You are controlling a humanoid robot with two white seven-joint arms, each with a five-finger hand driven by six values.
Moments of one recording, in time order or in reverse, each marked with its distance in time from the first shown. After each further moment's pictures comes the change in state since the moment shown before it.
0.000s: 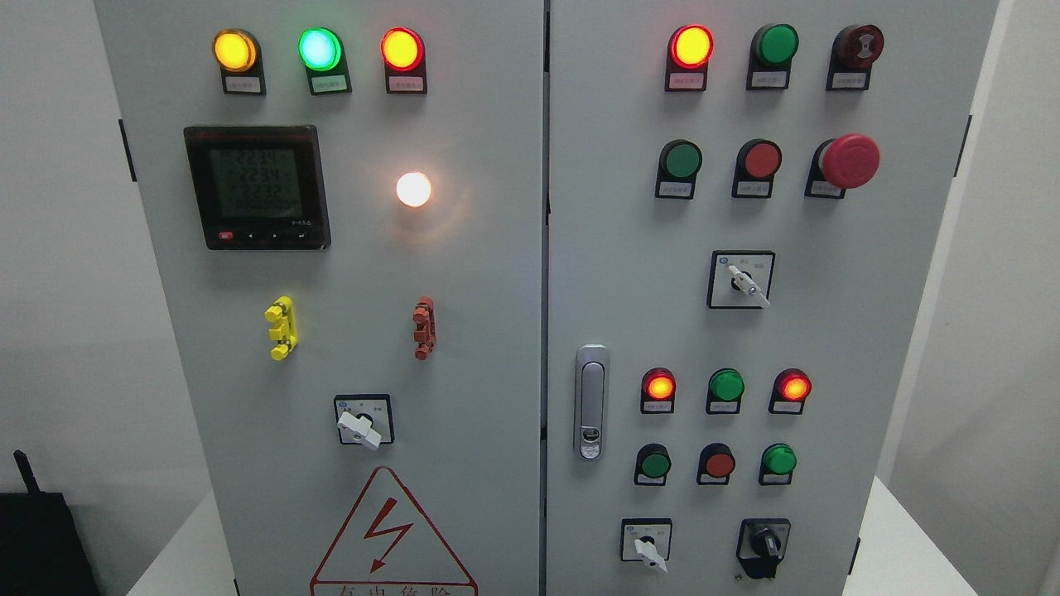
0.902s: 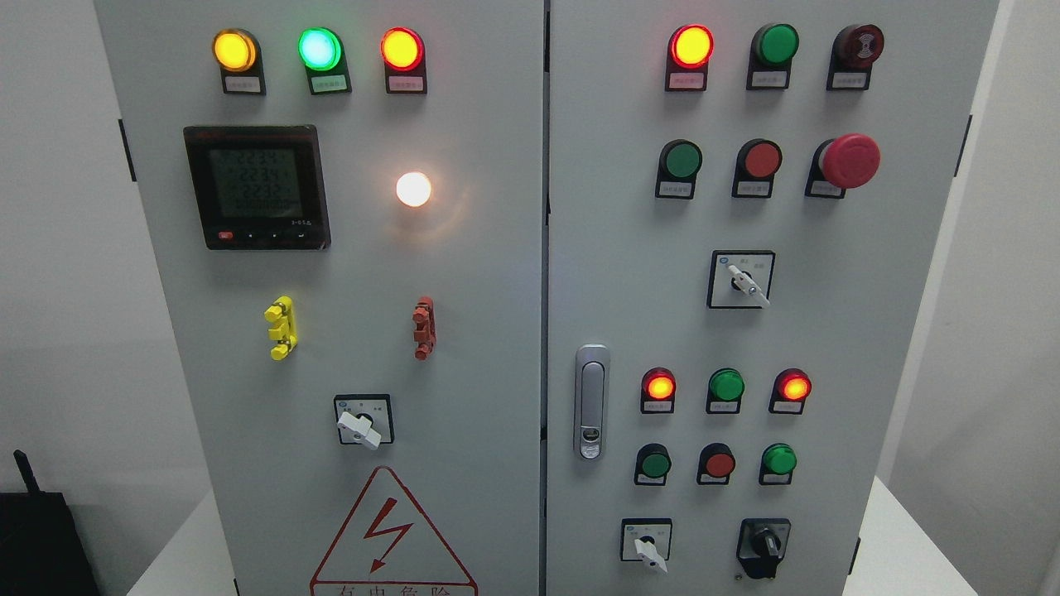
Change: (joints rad) left arm 0.000 0.000 0.000 0.000 0.000 0.002 0.000; right arm -0.099 -0.016 -0.025 -0.096 -0.001 0.104 0.000
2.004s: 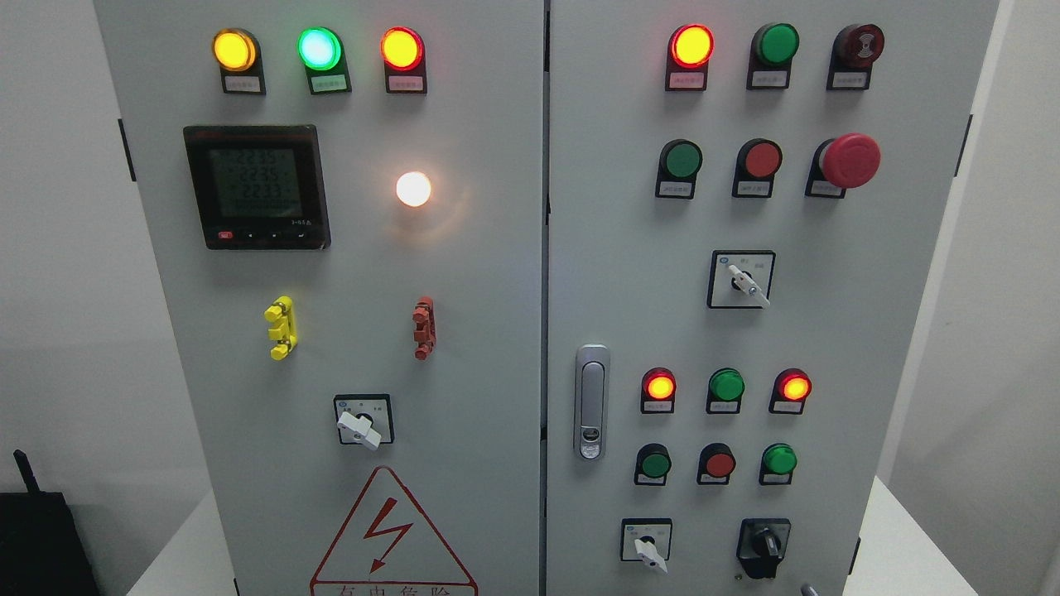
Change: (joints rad) left arm 0.000 0.000 0.000 0.000 0.000 -0.002 0.000; right arm -0.111 -0.009 -0.013 -0.024 -0.001 0.059 0.000
